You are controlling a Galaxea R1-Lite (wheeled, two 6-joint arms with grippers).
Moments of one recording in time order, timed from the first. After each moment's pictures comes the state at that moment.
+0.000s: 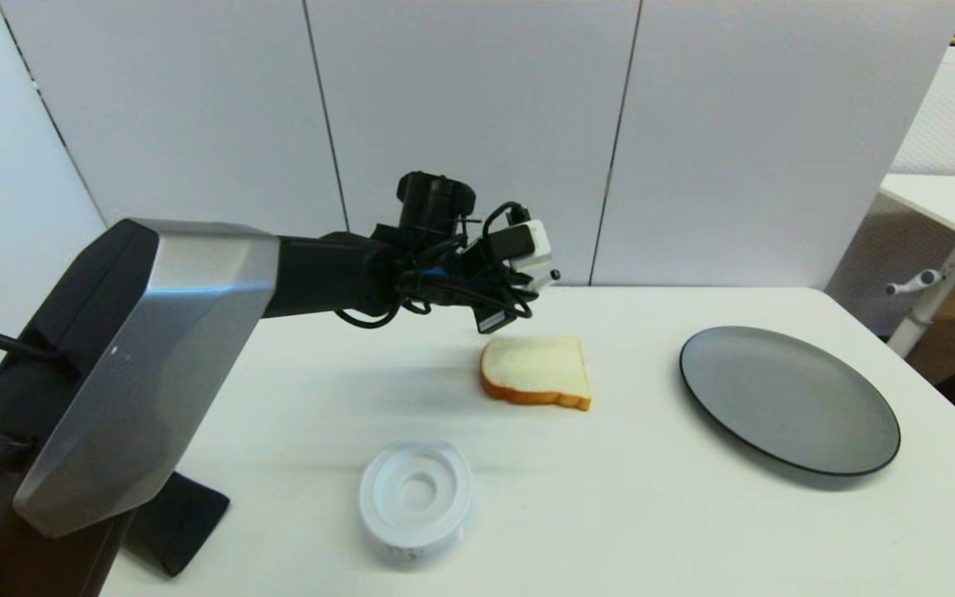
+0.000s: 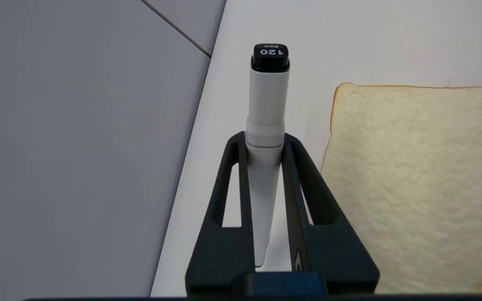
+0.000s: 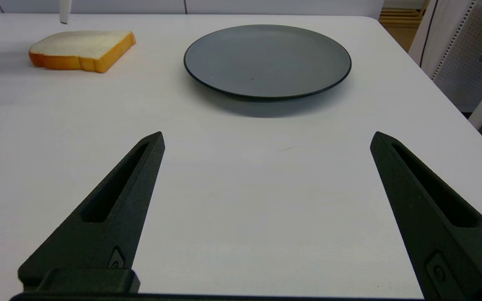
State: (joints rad) left arm -0.58 2.34 -1.93 0.02 -0.39 0.89; right arm 0.00 0.00 0.00 0.00 0.02 -0.01
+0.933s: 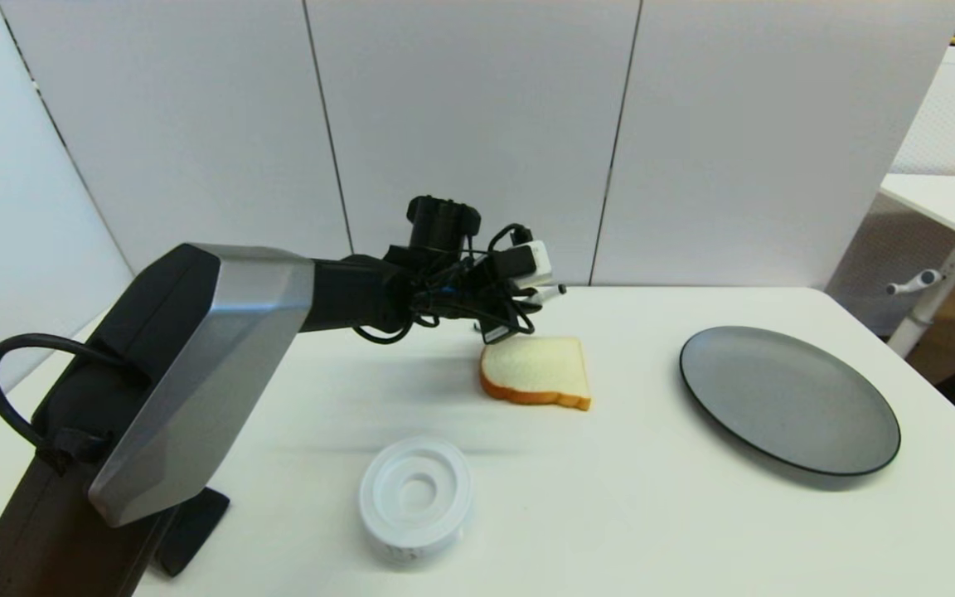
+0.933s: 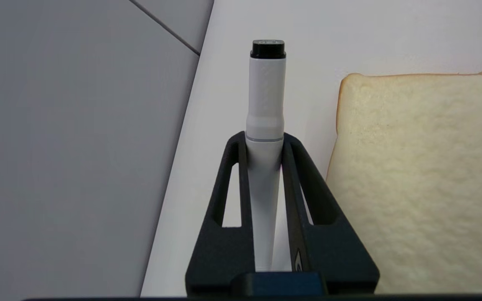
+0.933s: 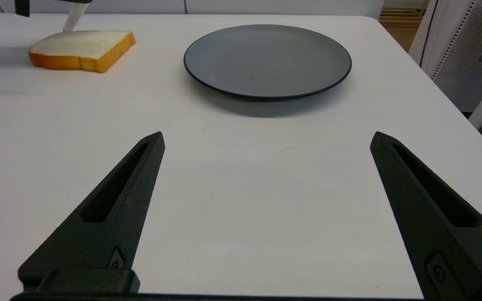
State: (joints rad) left arm -0.57 2.43 -1.96 -0.04 -0.42 0.91; right arm 0.00 0.00 0.00 0.00 0.02 -0.01
